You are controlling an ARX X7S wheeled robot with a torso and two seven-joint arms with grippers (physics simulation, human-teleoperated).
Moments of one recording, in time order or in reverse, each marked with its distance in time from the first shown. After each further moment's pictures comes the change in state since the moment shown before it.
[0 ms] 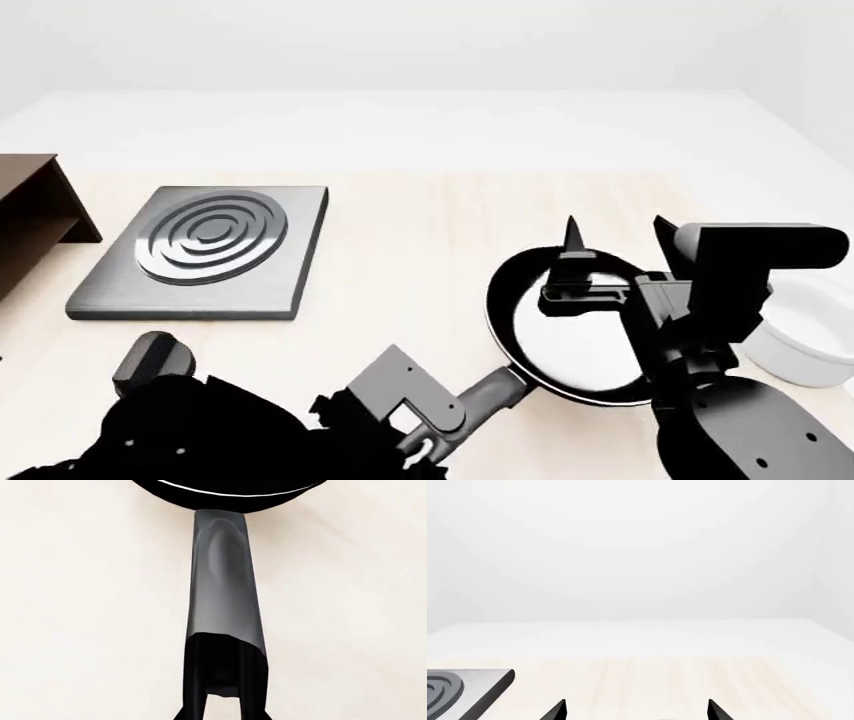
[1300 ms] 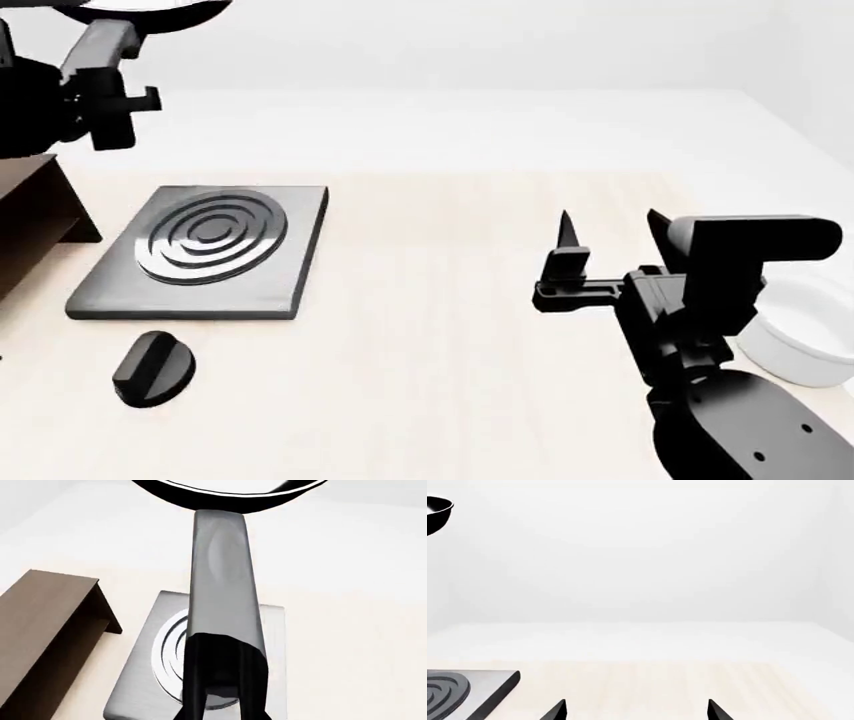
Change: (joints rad) left arm -0.840 -0.210 -0.163 -0.832 -0.018 -0.102 -0.249; right arm 0.025 0.014 -0.026 0.010 0.029 -0.006 0.020
